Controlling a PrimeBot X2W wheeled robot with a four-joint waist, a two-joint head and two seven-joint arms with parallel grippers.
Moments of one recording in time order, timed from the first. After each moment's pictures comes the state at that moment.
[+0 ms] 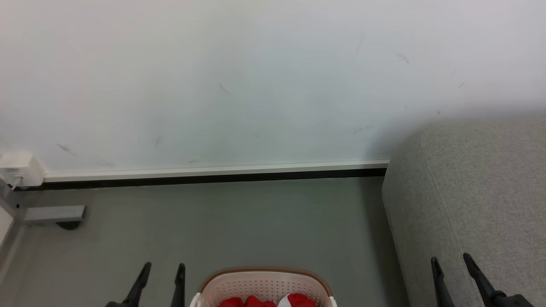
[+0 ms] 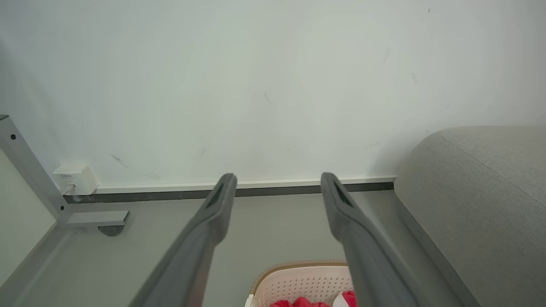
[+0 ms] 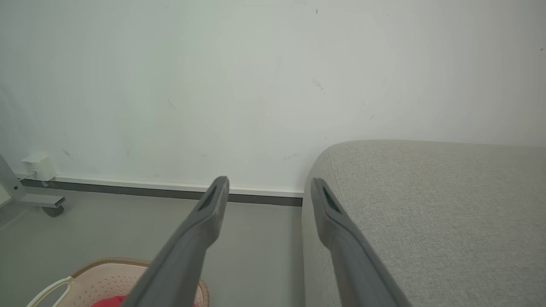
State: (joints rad) left arm 0.07 0.05 -0.03 0.18 -0.05 -0.06 -0.26; right arm 0.02 -0.08 0.04 0.27 0.17 0.13 -0.26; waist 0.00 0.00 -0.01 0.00
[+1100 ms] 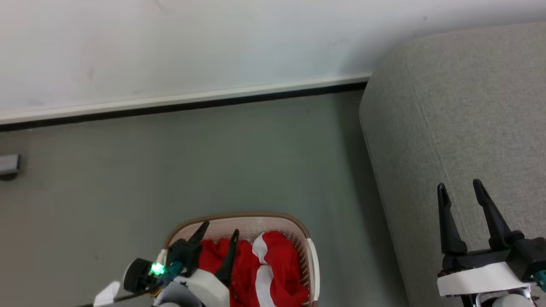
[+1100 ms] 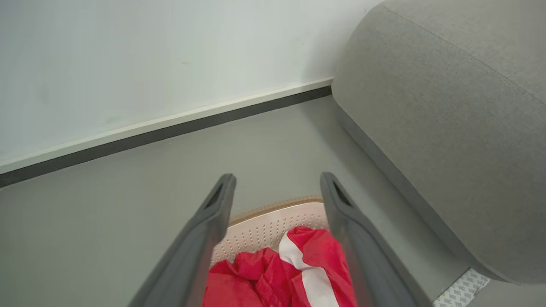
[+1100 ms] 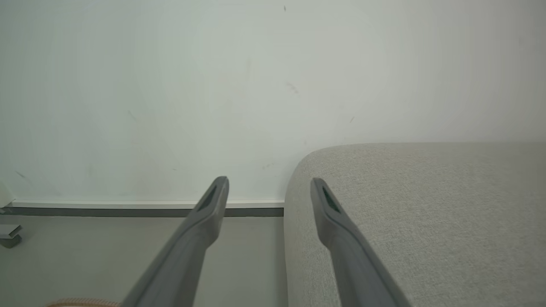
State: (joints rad) left arm -0.24 0.05 -0.21 0.46 0.01 -0.08 -0.23; right arm -0.15 -0.08 0.03 0.16 0.19 0.13 -0.26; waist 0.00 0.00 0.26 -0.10
